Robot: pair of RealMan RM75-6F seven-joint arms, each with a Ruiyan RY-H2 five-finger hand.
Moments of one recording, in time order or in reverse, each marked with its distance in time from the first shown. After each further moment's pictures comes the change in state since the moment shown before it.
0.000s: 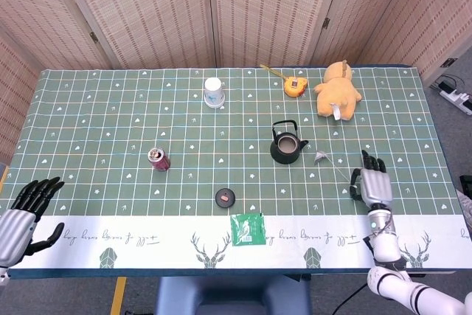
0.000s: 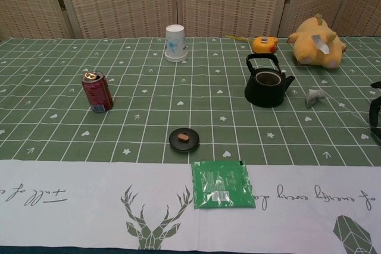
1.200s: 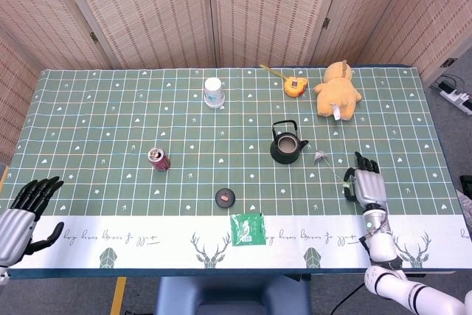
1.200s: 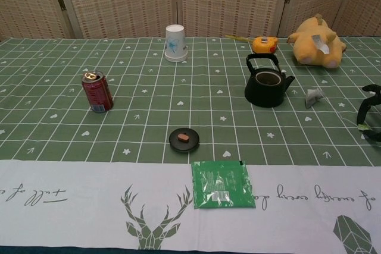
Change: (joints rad) left arm -0.001 0.002 -0.002 -0.007 -0.011 -0.006 -0.005; right arm 0.011 0.001 0.001 -0.036 0.023 -0.025 -0.020
